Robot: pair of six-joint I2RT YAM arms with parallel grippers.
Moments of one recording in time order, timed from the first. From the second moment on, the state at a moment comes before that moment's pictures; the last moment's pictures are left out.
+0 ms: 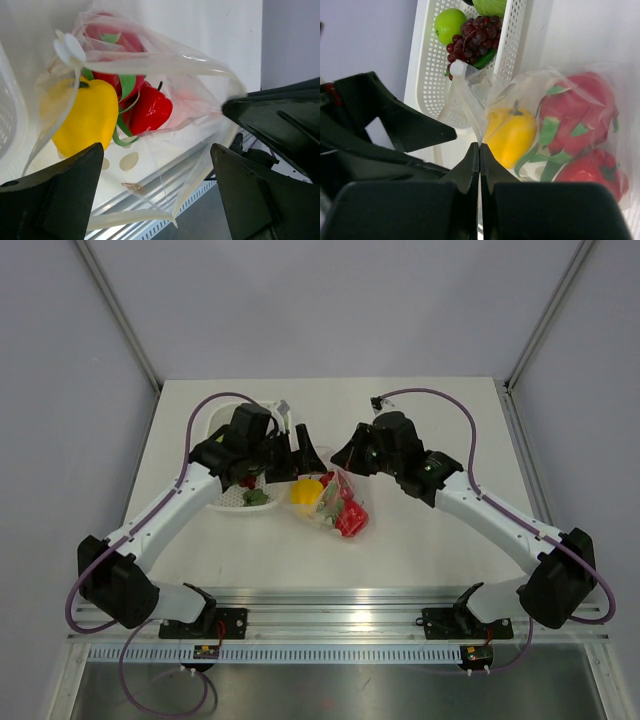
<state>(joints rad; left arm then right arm) -0.52 1.36 1.22 -0.60 0.34 -0.68 0.69 1.38 1.19 -0.29 -0.04 0.80</state>
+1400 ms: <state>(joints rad) -0.30 1.93 1.59 -0.77 -0.36 -0.28 0.69 1.19 1.10 -0.39 0.04 0.76</state>
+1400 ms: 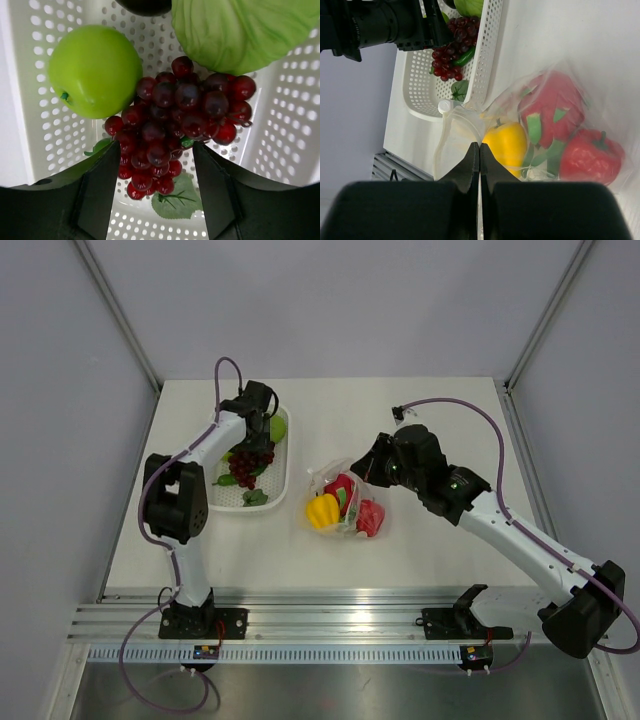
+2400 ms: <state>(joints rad) -0.30 1.61 1.46 -0.78 -0.32 -0.37 0.69 1.21 1.10 -0.38 0.03 0.77</state>
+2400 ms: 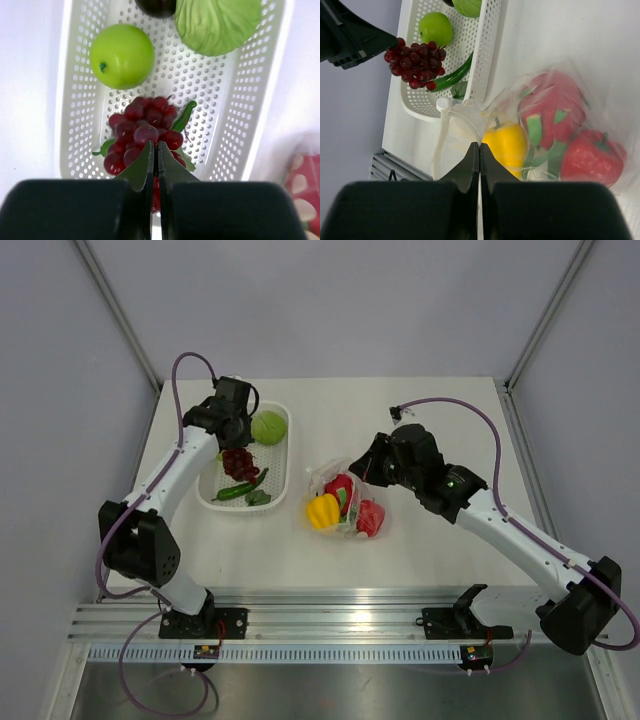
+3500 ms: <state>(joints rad) -0.30 1.37 1.68 -0.90 0.07 -0.38 0.69 1.48 1.24 -0.27 -0.05 0.79</state>
